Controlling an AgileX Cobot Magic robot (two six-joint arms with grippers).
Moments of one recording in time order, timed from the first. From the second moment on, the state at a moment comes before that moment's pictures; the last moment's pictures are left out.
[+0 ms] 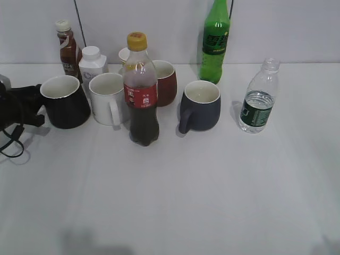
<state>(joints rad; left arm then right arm) 0.18 2.23 -0.84 0.59 -1.16 0.02 0.22 -0.01 -0.51 -0.14 1.04 0.01</state>
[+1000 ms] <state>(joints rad) 0.15 2.09 -0.78 0.48 -1.00 -0.04 0.22 -0.01 -0.51 -0.16 1.03 0.06</state>
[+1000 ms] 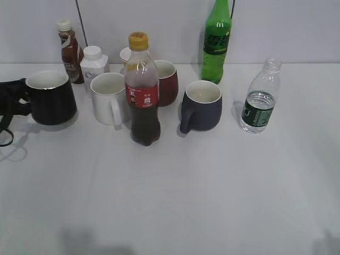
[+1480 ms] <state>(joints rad) 0.15 1.90 -0.54 0.43 -1.07 -0.04 0.22 0.63 -0.38 -0.23 -0.13 0.05</state>
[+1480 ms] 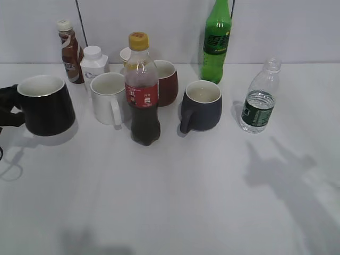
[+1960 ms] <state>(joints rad) 0.07 1.79 -0.51 0.43 -1.07 -0.04 0.22 1.58 -0.33 -0.07 -0.95 0.05</state>
